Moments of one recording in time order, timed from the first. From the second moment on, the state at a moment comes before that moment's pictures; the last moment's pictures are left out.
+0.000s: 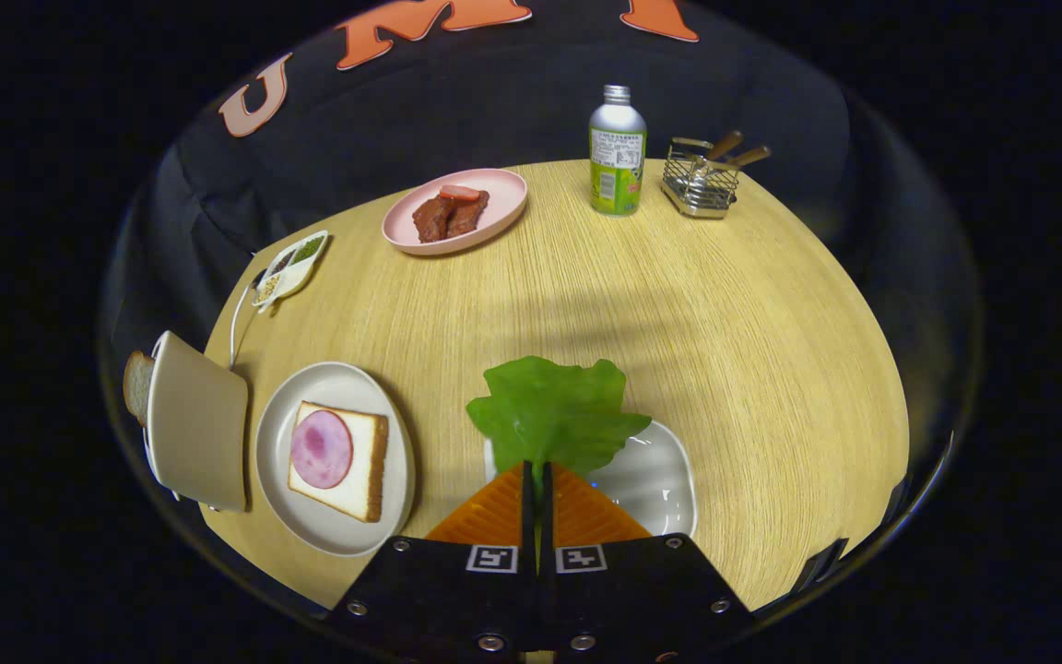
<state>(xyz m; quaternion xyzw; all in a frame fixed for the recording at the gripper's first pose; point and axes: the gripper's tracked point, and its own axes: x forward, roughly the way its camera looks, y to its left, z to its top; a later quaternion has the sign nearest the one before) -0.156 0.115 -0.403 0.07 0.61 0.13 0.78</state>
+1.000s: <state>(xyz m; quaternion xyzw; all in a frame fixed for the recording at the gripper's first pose) -0.190 0.287 -0.335 0.04 0.58 0.34 0.74</state>
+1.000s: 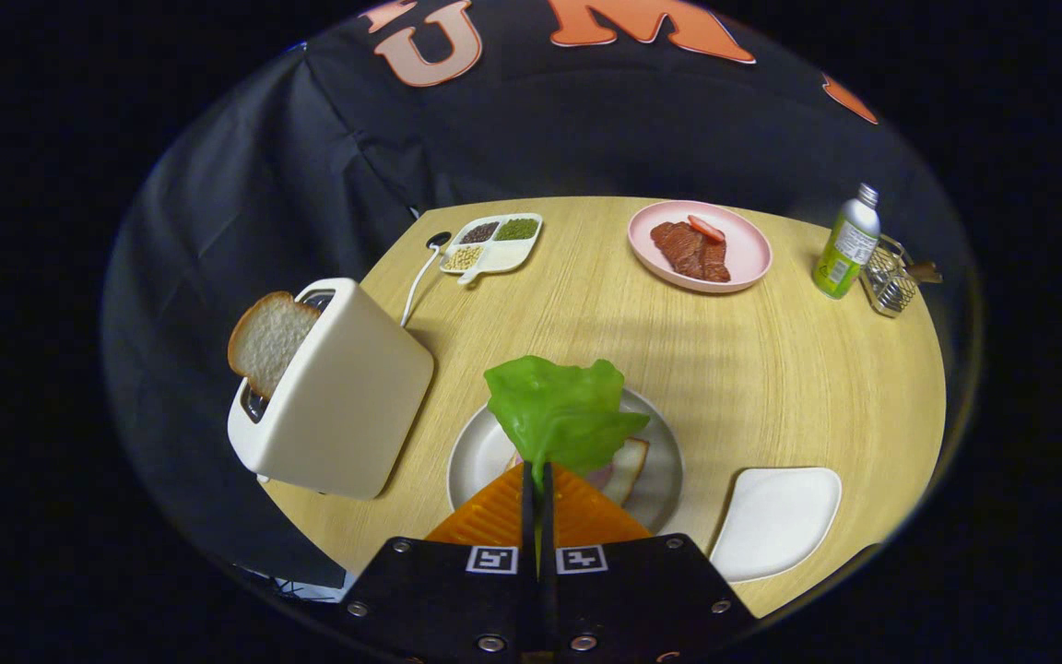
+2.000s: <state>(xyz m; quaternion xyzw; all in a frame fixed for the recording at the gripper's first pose) -0.183 0.286 -0.352 -0.08 0.53 0.35 0.76</state>
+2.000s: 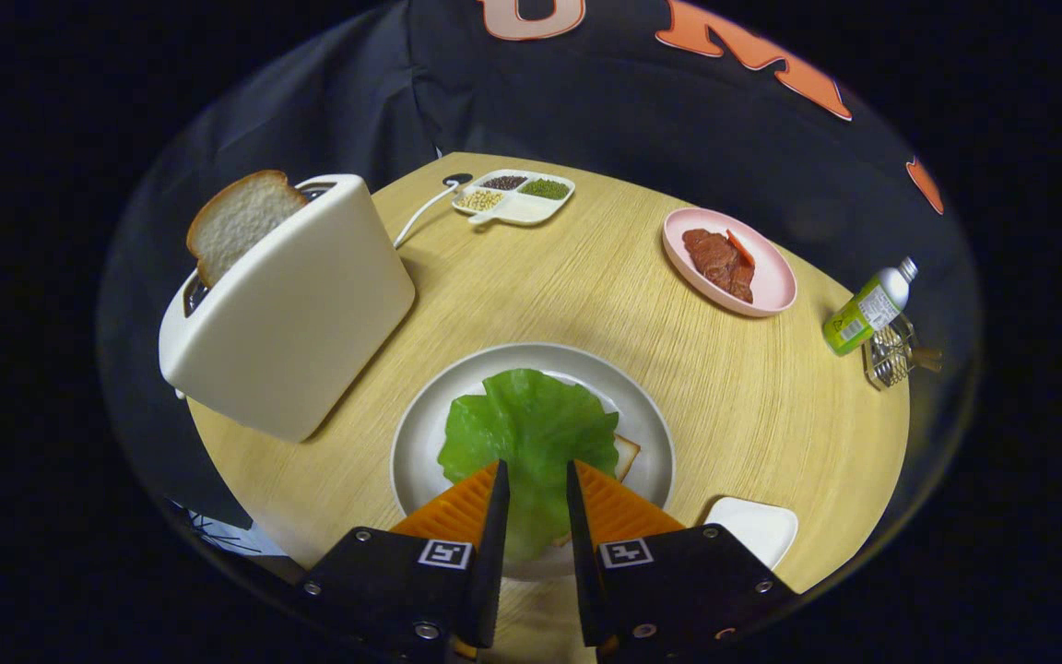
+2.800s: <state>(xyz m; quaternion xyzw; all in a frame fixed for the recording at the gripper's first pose) -0.153 0.426 -0.185 0.00 0.52 0.39 0.76</state>
